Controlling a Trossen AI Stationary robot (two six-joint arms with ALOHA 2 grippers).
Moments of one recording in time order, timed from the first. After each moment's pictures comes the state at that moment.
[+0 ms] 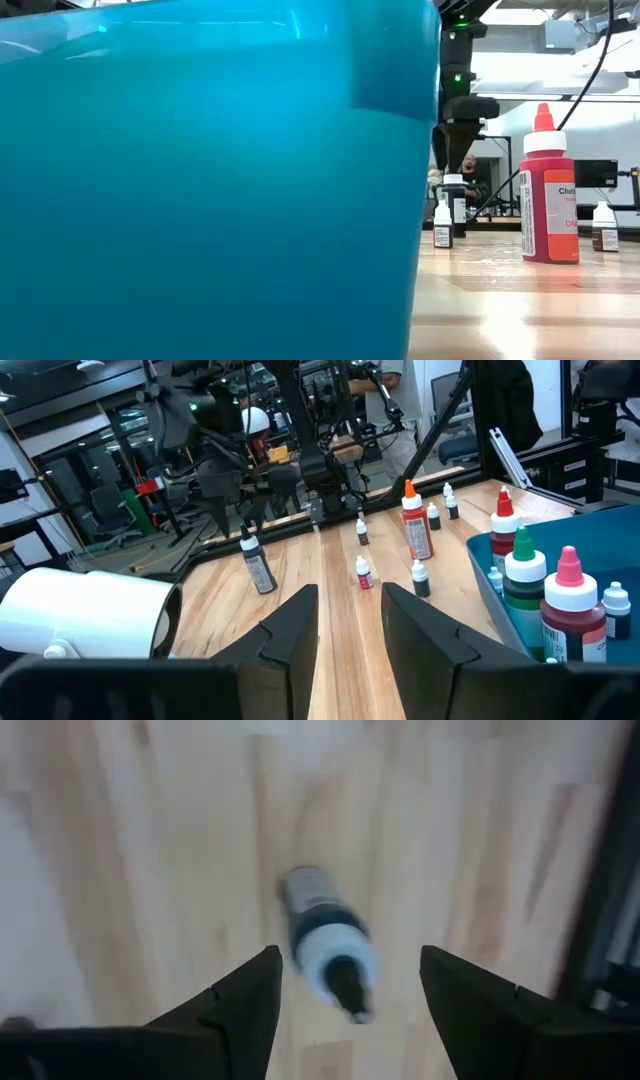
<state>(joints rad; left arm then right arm) -0.09 0.02 0.01 0.04 -0.09 0.28 -0.35 1.64 1.27 -1.10 0.16 -0.42</state>
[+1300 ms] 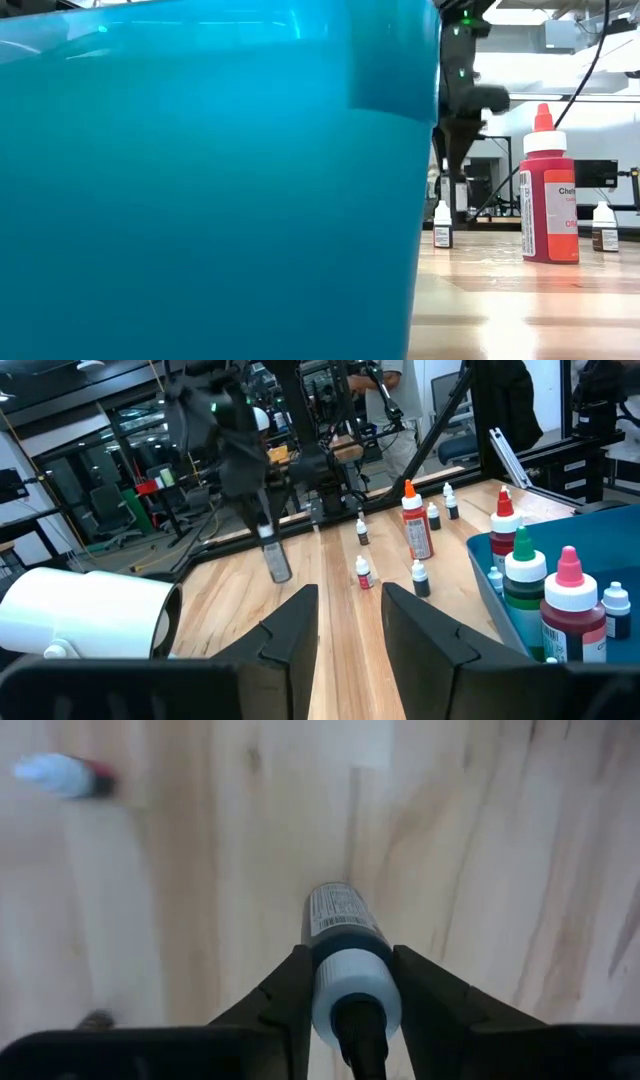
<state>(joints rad) -0.09 0.02 0.01 0.04 -0.09 0.28 -0.29 1.63 1.24 -1.07 0.03 -0.43</state>
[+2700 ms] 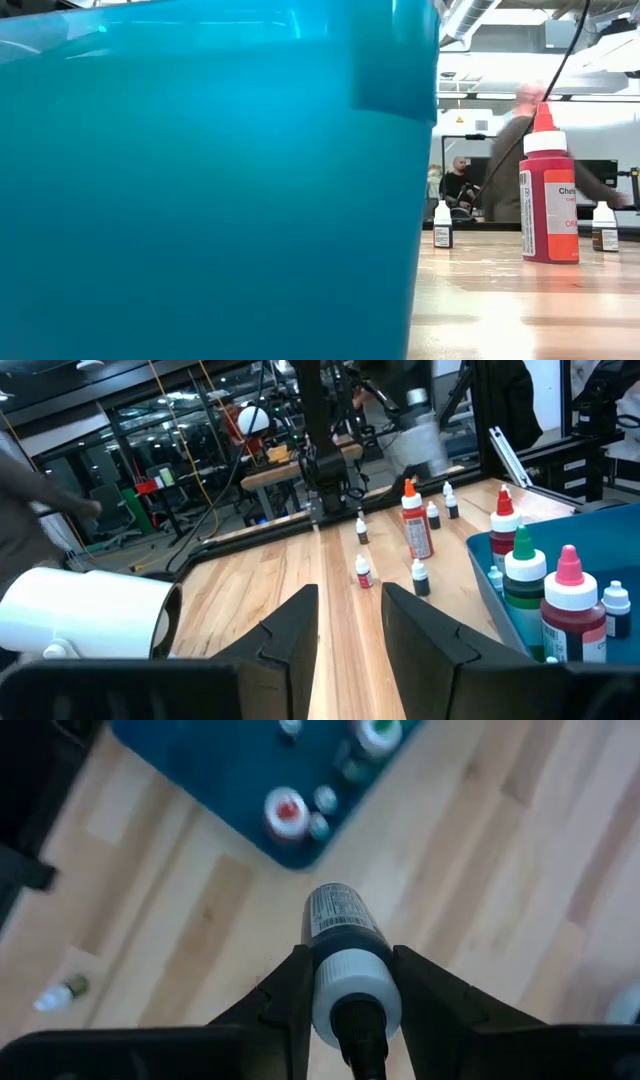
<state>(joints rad) -0.09 0.02 0.01 0.04 -0.09 0.28 0.36 1.84 1.92 -1.32 0.05 -0.20</state>
